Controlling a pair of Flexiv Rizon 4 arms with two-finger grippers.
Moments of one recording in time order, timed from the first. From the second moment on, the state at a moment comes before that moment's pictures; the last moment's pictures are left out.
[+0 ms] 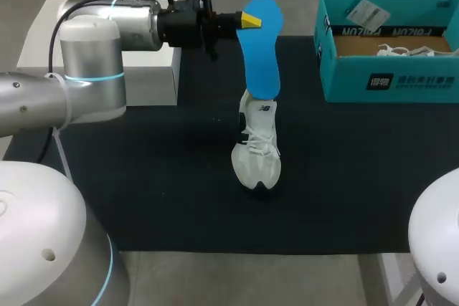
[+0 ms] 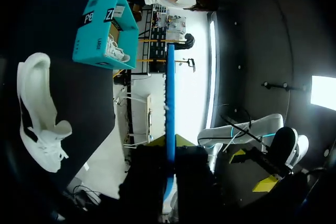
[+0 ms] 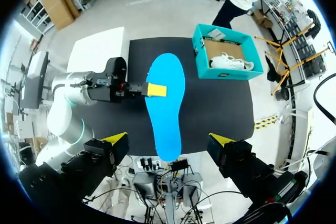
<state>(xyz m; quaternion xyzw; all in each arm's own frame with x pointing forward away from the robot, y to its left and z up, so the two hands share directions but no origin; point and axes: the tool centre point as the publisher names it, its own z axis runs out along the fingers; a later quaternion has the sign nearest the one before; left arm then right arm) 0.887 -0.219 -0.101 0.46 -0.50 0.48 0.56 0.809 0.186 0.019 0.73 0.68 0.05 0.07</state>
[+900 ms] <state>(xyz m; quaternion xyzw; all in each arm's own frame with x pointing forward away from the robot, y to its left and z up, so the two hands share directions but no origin) 0.885 -0.217 -0.098 0.45 -0.50 0.48 0.57 0.814 0.184 -0.002 0.73 0.68 0.03 0.03</state>
